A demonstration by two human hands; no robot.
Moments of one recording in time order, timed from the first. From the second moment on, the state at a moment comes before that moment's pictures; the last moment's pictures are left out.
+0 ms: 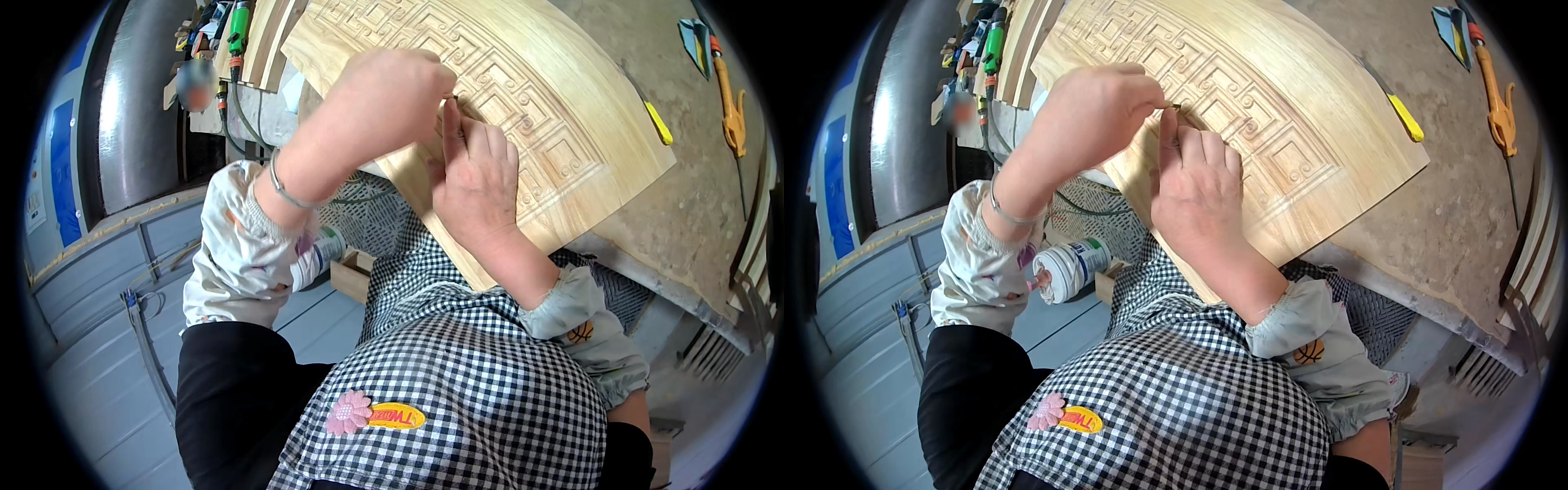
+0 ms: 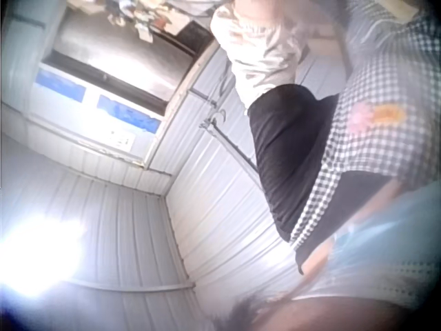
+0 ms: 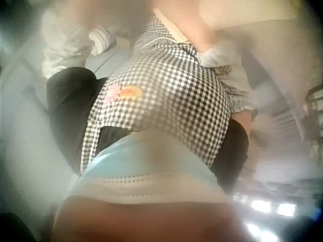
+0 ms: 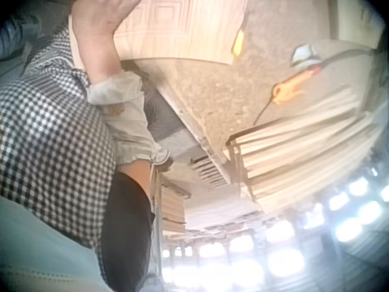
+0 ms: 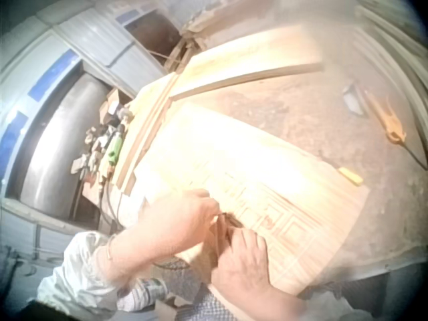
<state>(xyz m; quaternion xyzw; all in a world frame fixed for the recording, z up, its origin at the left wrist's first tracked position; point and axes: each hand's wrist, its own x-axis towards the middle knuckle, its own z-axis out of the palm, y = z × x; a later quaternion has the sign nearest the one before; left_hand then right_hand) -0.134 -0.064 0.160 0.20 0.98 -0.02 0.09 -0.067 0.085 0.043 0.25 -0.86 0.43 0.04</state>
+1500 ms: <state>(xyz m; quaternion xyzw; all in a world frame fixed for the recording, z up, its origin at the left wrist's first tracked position) -0.033 -0.044 0.087 -0.16 0.91 0.37 -0.08 -0.068 0.089 0.048 0.27 -0.86 0.43 0.08</state>
